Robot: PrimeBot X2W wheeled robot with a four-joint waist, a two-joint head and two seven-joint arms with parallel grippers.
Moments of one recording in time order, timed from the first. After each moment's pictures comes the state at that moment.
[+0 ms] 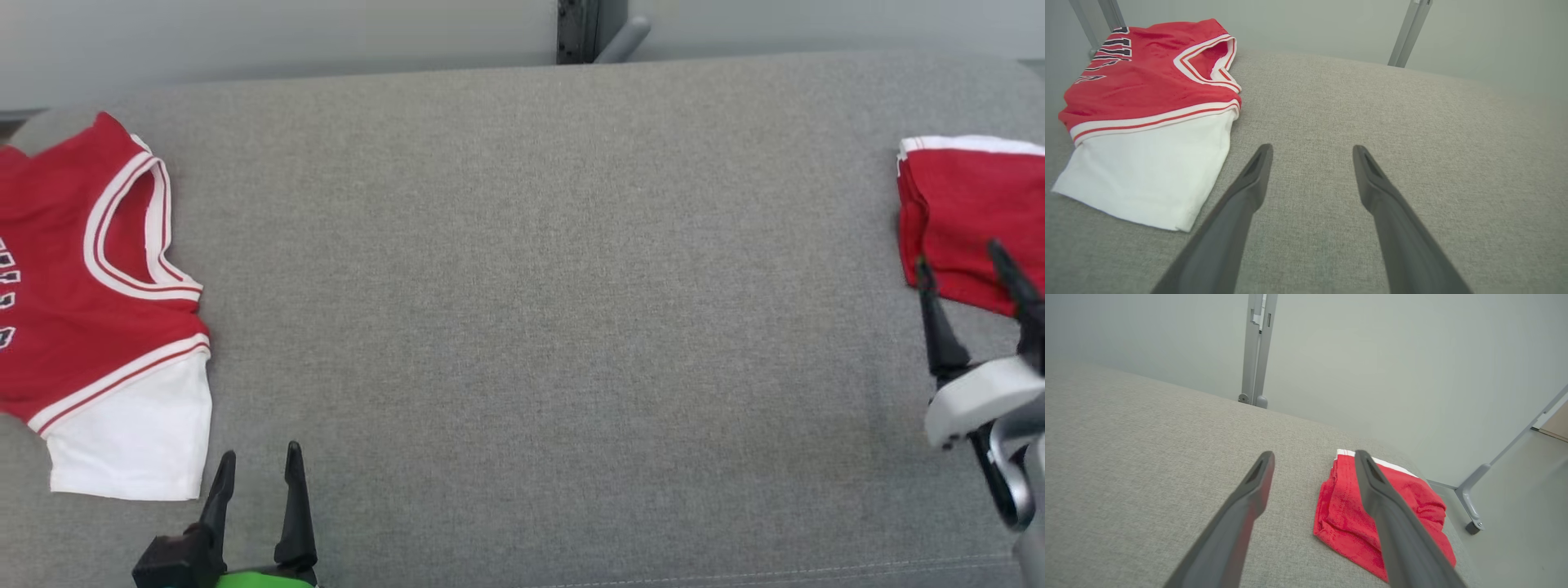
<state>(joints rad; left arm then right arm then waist) 0.07 0.05 -0.03 0.18 -0.24 -0.06 -0.26 -0.33 -0.43 0.00 0.37 0.13 0.13 -0.20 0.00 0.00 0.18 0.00</state>
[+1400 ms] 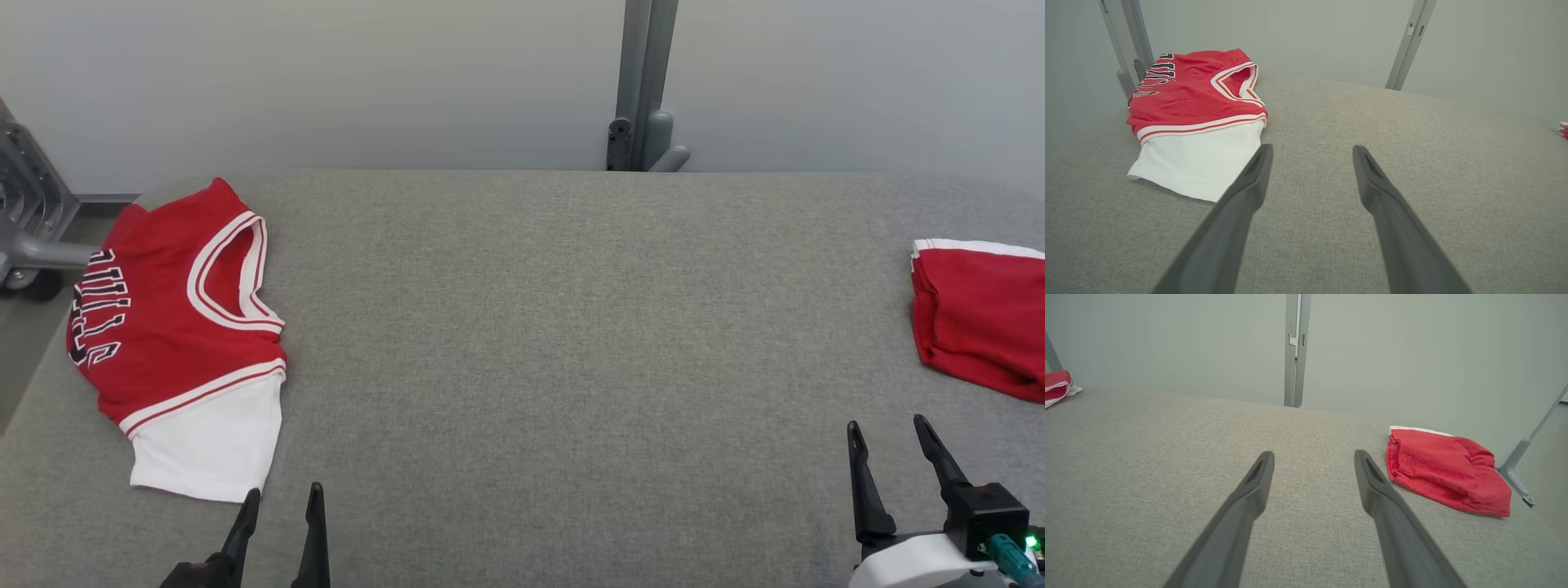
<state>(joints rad) 0.13 0.05 -0.03 0.24 -0.22 -0.13 -0.26 0.11 -0.08 -0.11 0.14 -0.01 0.13 -0.26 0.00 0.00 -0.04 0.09</state>
